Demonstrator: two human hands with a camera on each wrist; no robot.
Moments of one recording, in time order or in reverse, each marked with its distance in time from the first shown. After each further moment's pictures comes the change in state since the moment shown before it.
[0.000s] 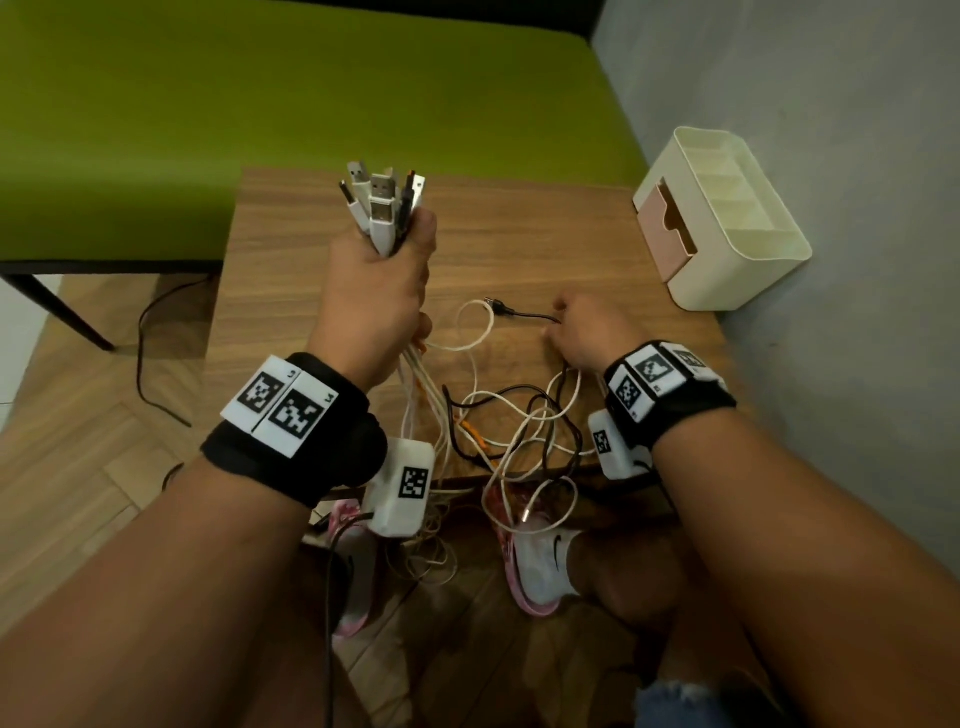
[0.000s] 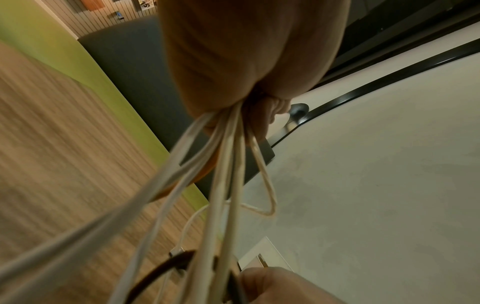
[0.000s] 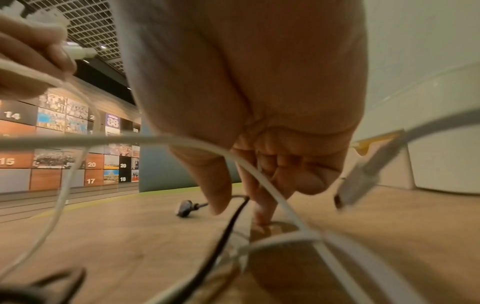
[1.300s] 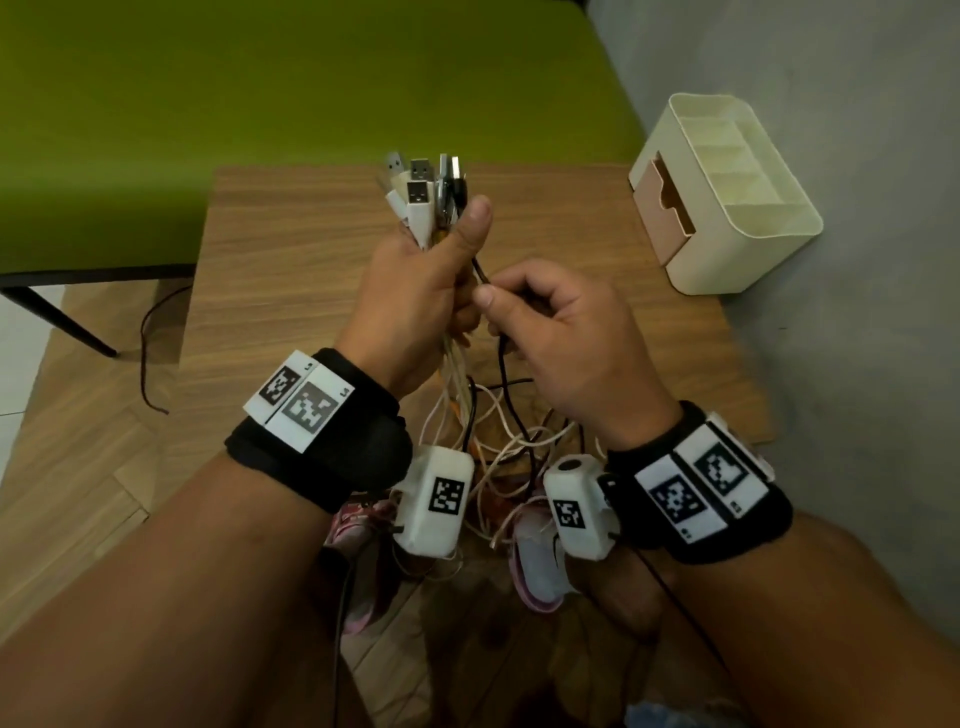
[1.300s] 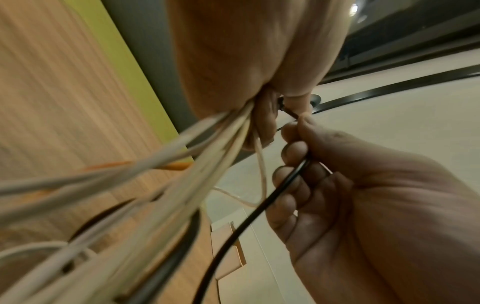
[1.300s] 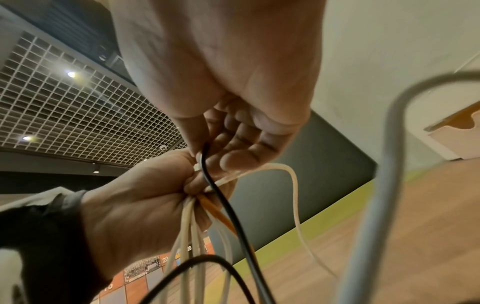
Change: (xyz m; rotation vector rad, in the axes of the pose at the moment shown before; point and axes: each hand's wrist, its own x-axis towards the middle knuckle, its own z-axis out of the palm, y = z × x) left_hand 0.000 -0.001 0.046 -0.158 -0.226 -0.072; right_hand -0.087 -0.021 -0.020 0.876 0.322 -0.581
